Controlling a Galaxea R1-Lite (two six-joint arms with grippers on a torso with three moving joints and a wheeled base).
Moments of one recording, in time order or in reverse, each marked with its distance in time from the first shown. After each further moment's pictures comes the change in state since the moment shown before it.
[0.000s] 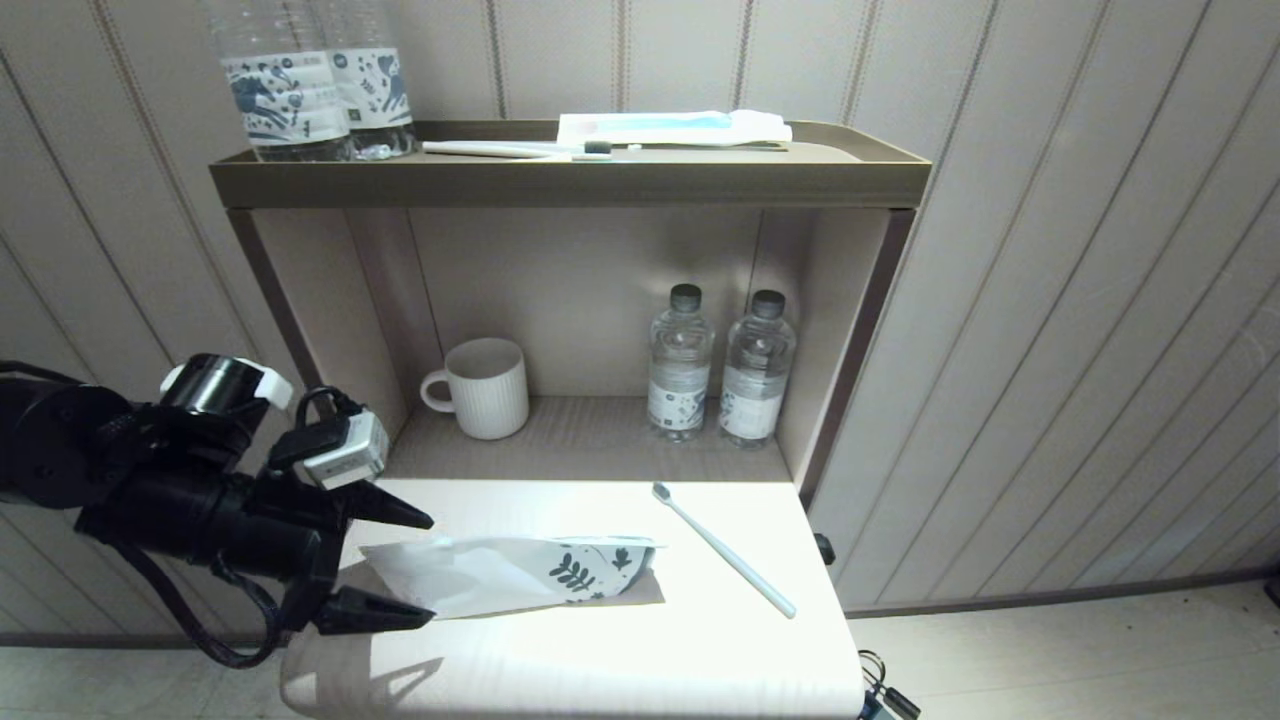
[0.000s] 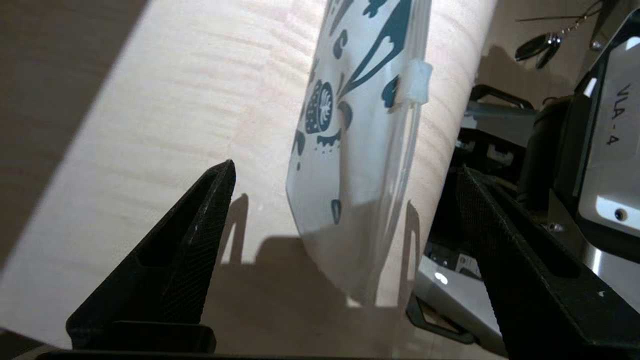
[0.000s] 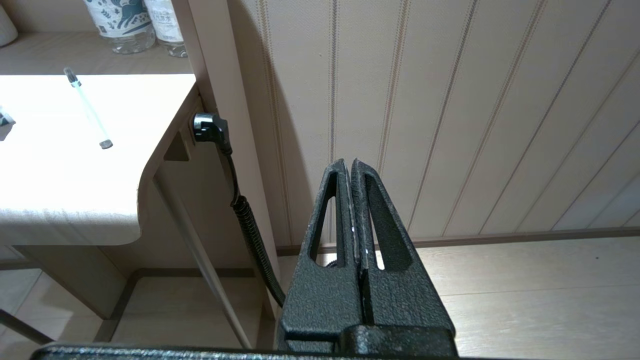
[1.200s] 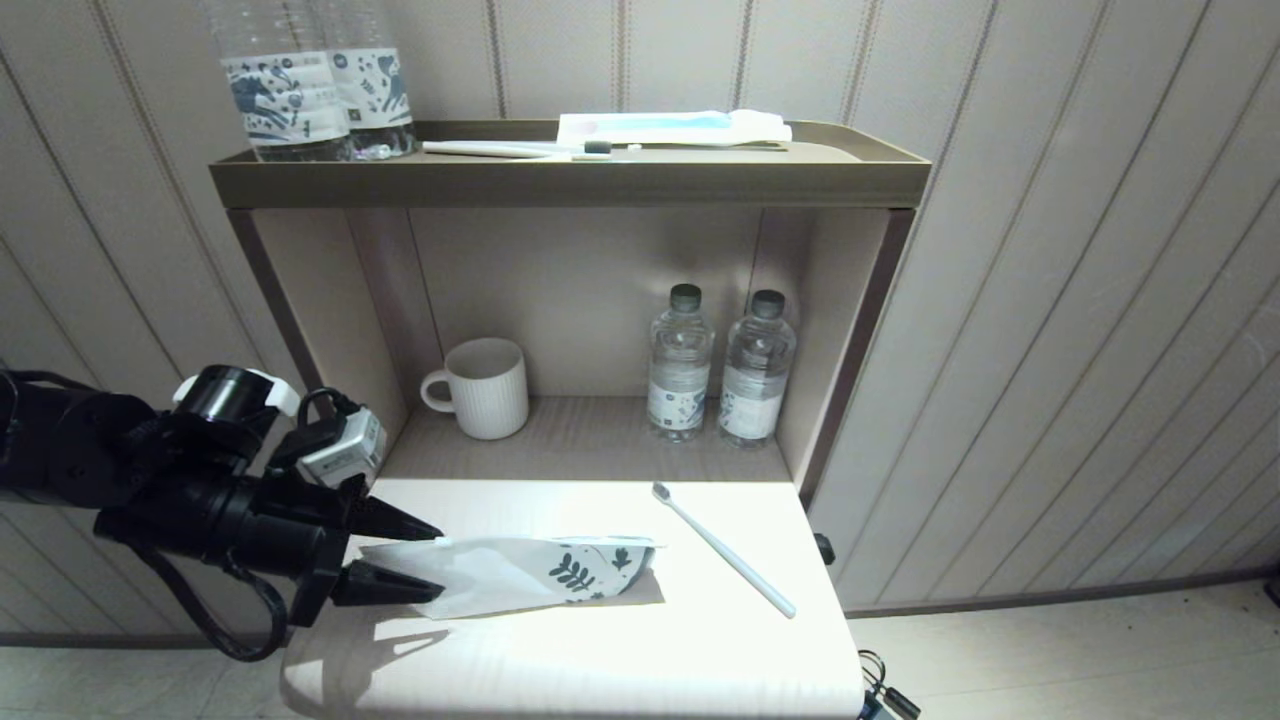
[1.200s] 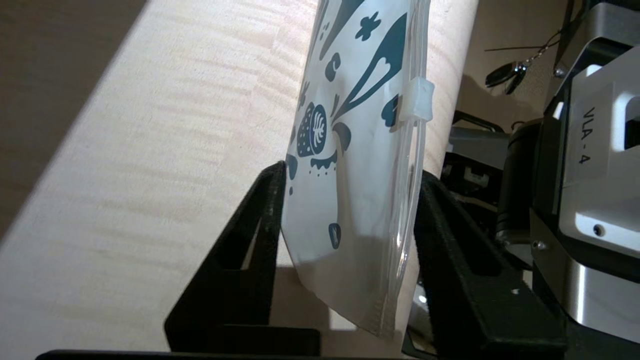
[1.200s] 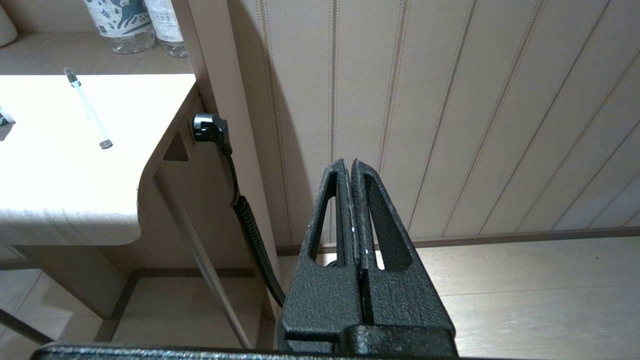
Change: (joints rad) left arm 0.017 0.056 0.000 -0.028 -0.113 0.012; right arm 0.000 0.000 0.000 0.000 0.000 0.000
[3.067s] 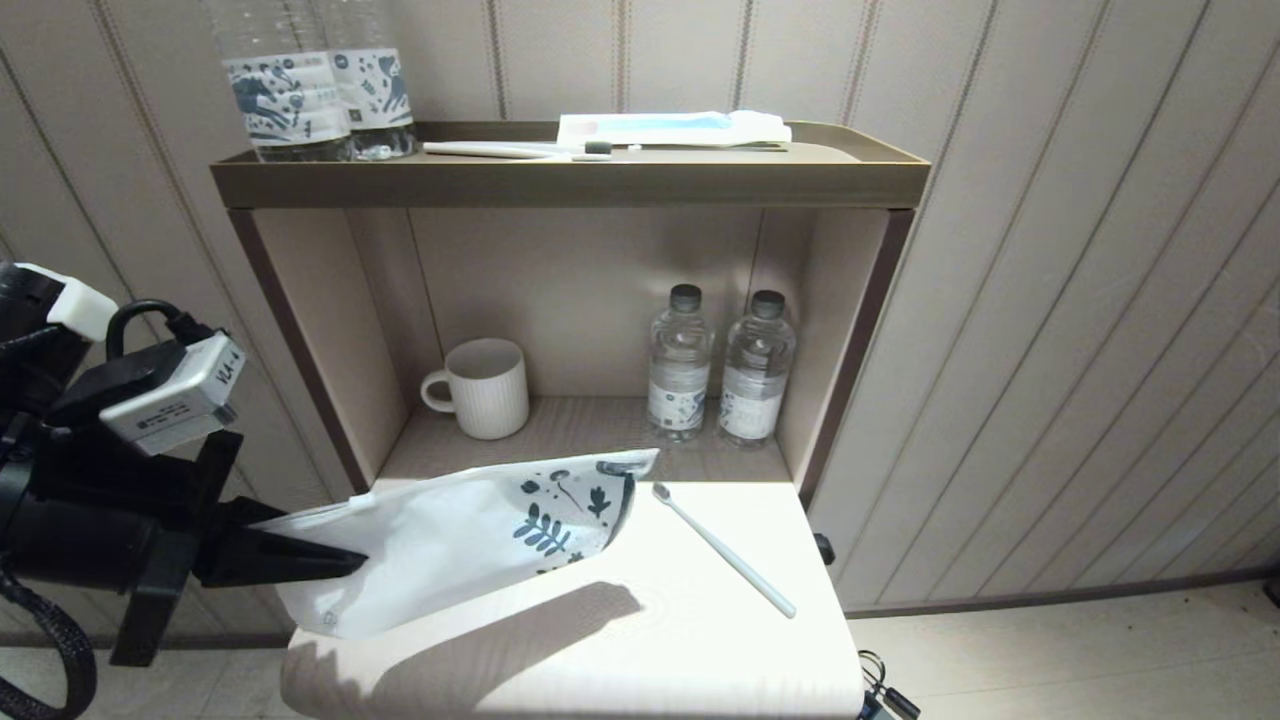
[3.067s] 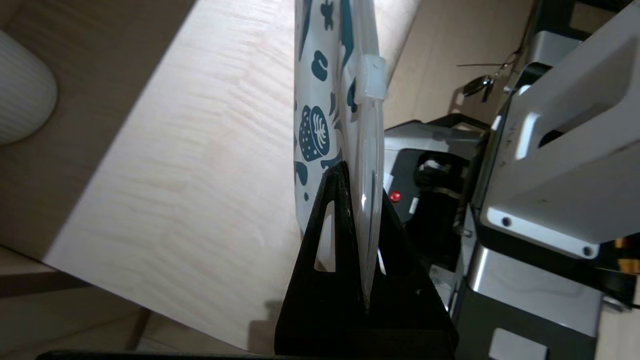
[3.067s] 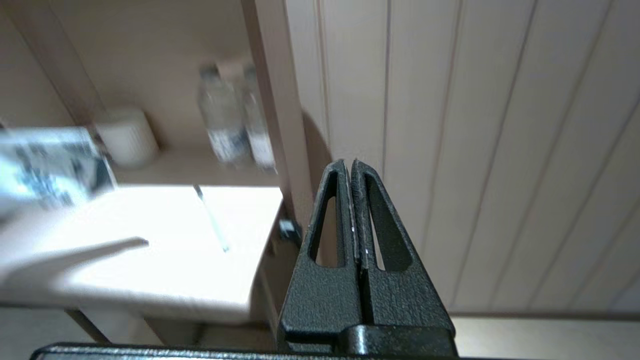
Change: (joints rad) left arm -0.037 -0.397 -0.120 0.362 0.119 -0.104; right arm 0.003 0.235 -0.666 0.279 0.118 0.084
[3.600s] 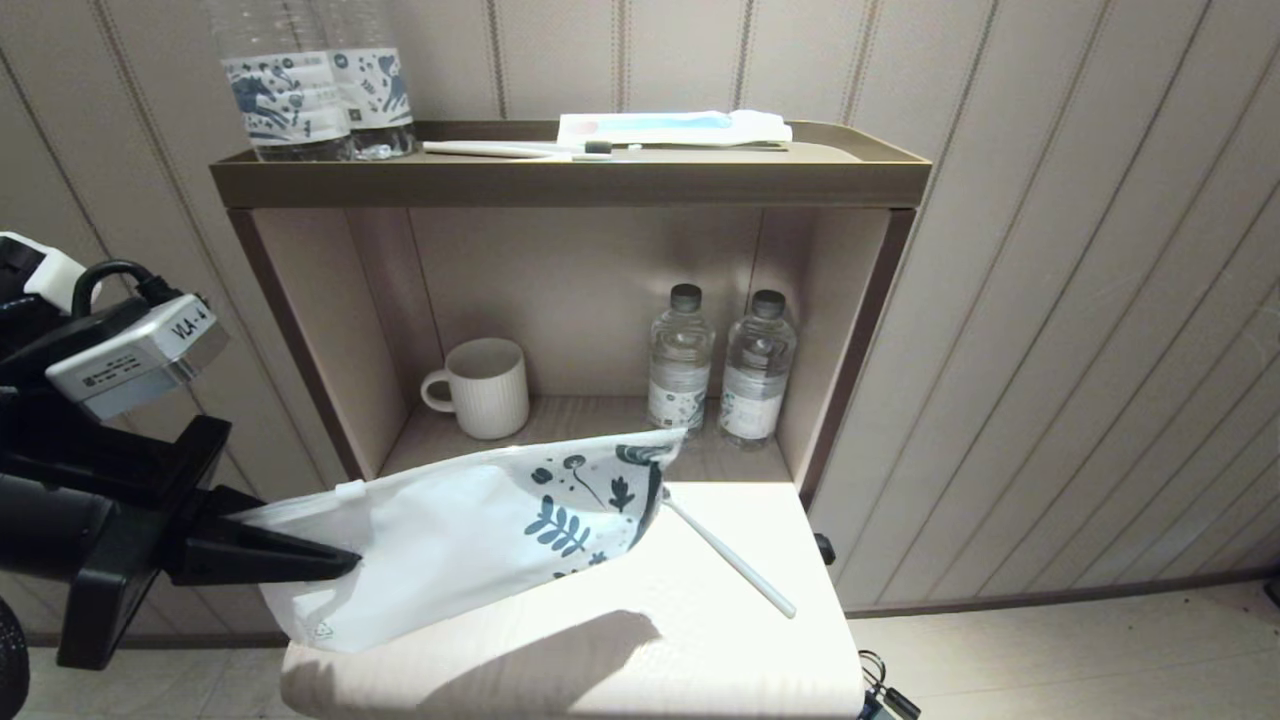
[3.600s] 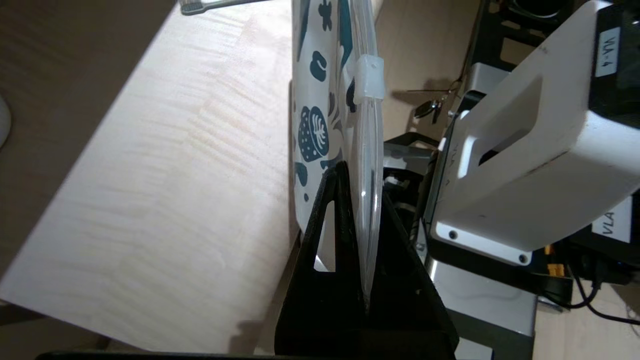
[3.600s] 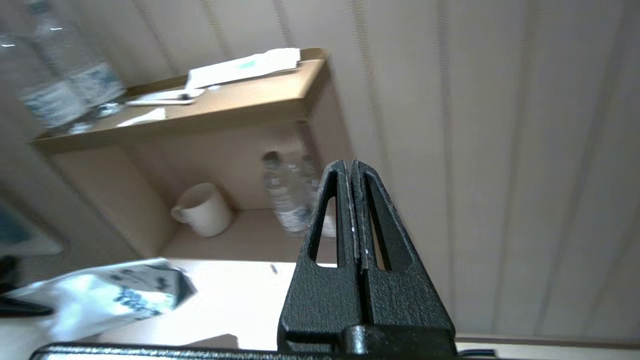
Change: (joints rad) left arm -0.019 0.000 -0.099 0.137 -0.084 -0.022; right arm 0.050 0.528 -0.551 0.045 0.048 0.177
